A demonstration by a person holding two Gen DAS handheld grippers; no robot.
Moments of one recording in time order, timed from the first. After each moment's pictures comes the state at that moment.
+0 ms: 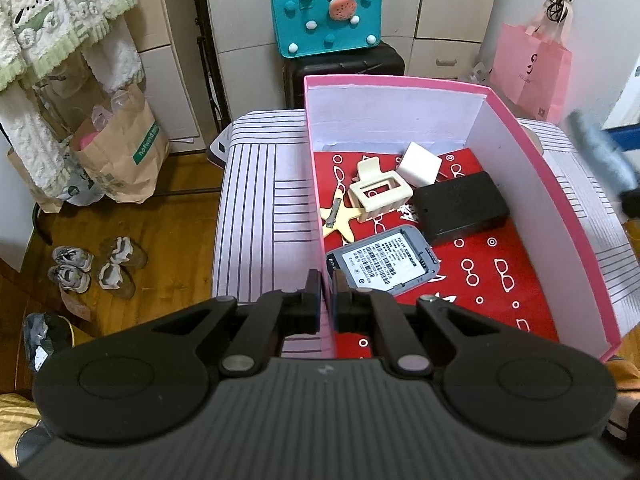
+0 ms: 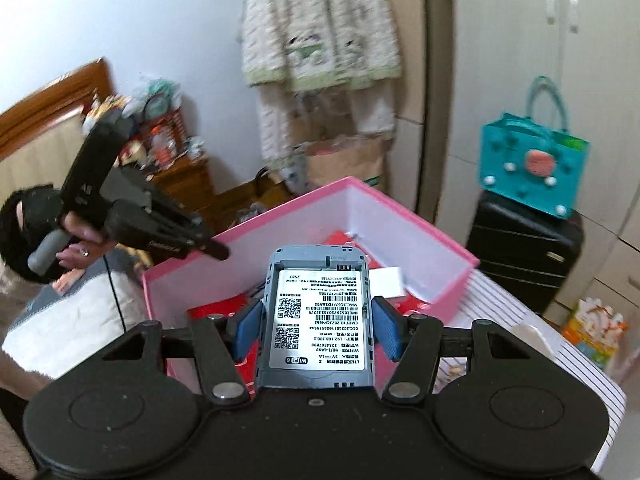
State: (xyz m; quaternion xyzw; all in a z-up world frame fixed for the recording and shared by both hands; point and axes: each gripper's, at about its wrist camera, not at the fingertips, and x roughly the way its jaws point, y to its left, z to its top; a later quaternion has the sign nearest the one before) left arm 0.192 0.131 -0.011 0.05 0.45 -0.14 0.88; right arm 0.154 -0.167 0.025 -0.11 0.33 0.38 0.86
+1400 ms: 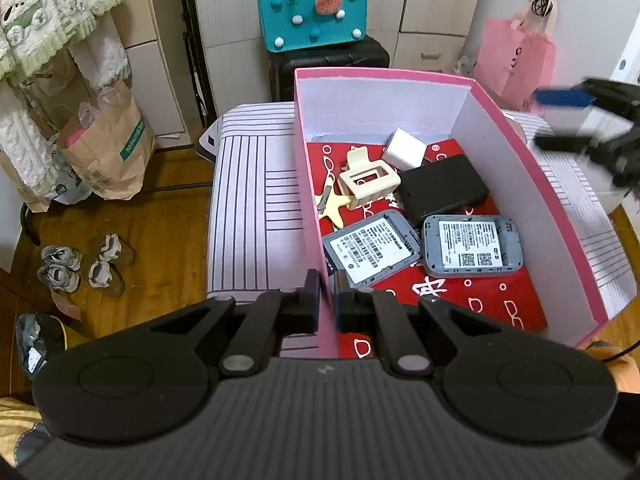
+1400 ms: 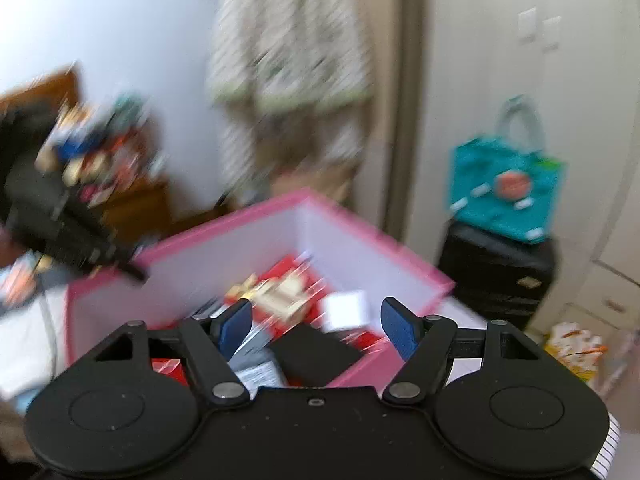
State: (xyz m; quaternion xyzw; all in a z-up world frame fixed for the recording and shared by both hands) left arm 0.191 0.136 -0.007 0.05 0.46 -0.16 0.87; right arm 0.180 -0.187 -0.002 -0.10 0.26 0.31 0.91
